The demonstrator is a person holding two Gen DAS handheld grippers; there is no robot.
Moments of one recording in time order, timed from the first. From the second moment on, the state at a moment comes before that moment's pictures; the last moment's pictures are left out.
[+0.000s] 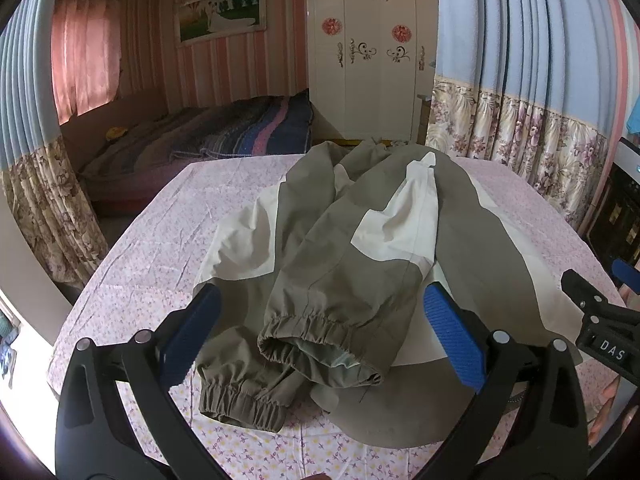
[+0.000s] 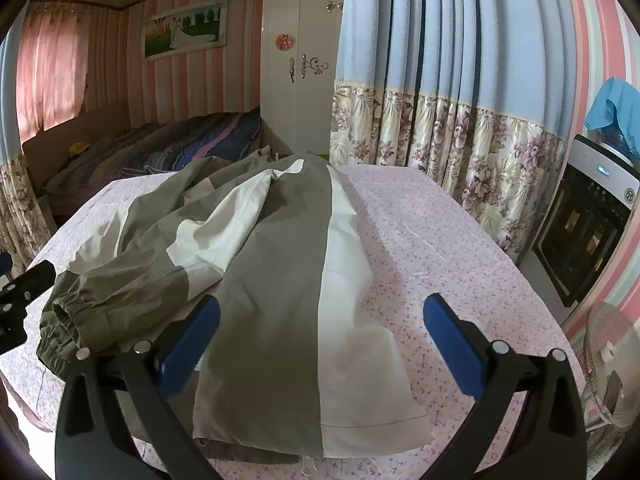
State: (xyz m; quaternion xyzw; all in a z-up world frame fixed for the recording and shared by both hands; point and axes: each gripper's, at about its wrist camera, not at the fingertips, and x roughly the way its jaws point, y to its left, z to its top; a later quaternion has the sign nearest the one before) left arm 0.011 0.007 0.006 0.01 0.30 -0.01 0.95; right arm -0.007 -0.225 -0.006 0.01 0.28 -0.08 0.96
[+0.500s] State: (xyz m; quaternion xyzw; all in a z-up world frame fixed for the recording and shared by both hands) left arm 0.004 0.004 0.006 0.01 0.30 -0.01 0.95; right arm -0.009 -0.230 -0.002 0.02 0.28 -0.08 0.96
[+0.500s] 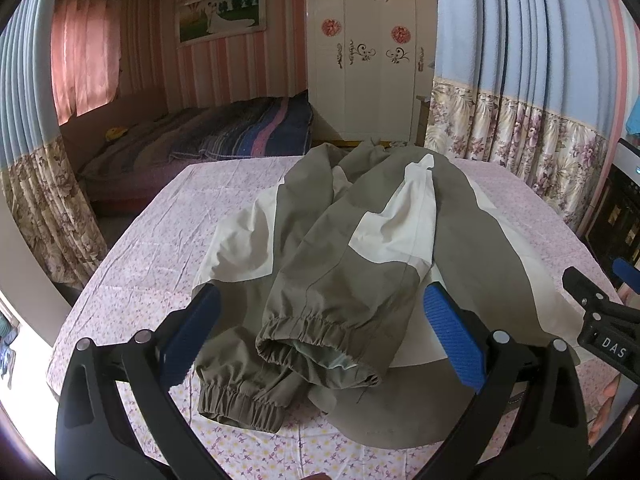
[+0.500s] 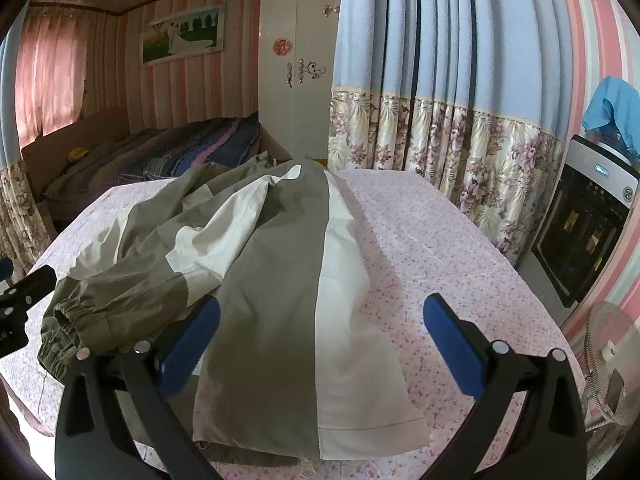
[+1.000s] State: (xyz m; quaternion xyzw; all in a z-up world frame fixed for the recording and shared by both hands) left arm 0.003 0.004 0.006 0.02 0.30 -0.01 0.95; right arm -0.008 -0.230 -0.003 0.02 0.28 -0.08 0.96
